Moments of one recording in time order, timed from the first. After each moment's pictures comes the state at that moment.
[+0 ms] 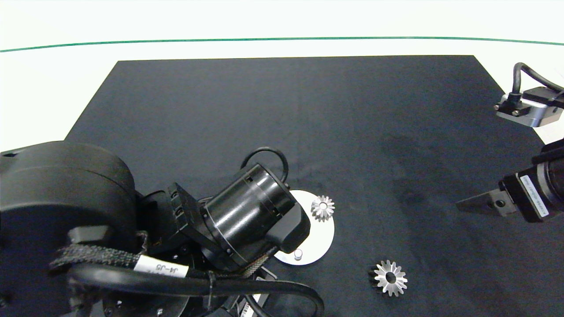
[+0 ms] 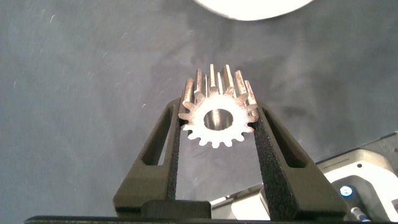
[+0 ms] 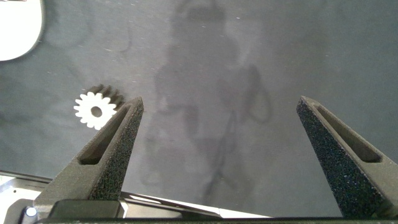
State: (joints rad) left arm -1.02 1.68 -1.28 0.69 0.41 -0.32; right arm 0.41 1.42 -1.43 0.87 -0.23 0.02
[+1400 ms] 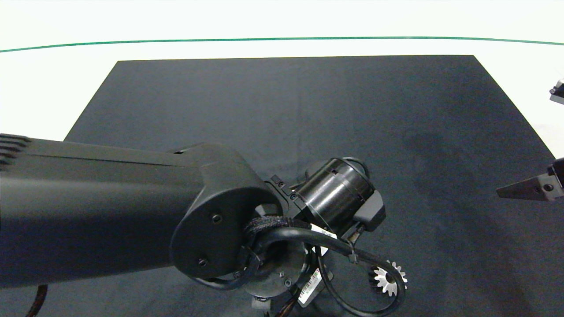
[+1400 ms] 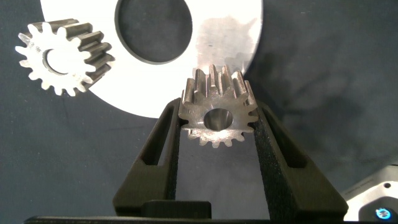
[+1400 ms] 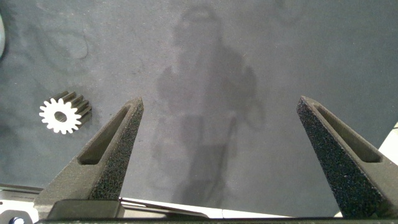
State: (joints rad) left arm -1.04 1.92 -1.53 0.68 0.41 -0.04; right arm 0.16 1.36 -1.44 0.87 -0.10 -0.10
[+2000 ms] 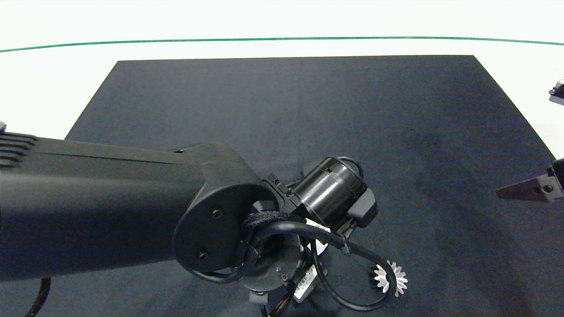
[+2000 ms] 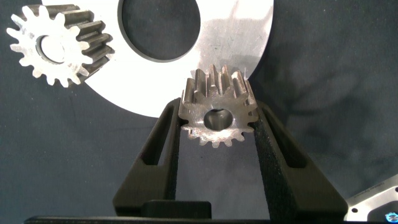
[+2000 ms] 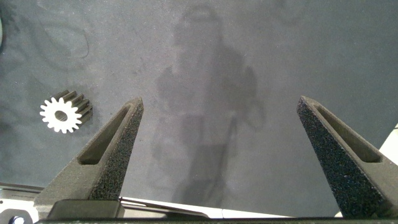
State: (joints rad) left arm -1.03 1.92 -1.52 0.68 0.42 -0.04; right arm 0.16 1.36 -1.43 0.87 -0.11 -0.10
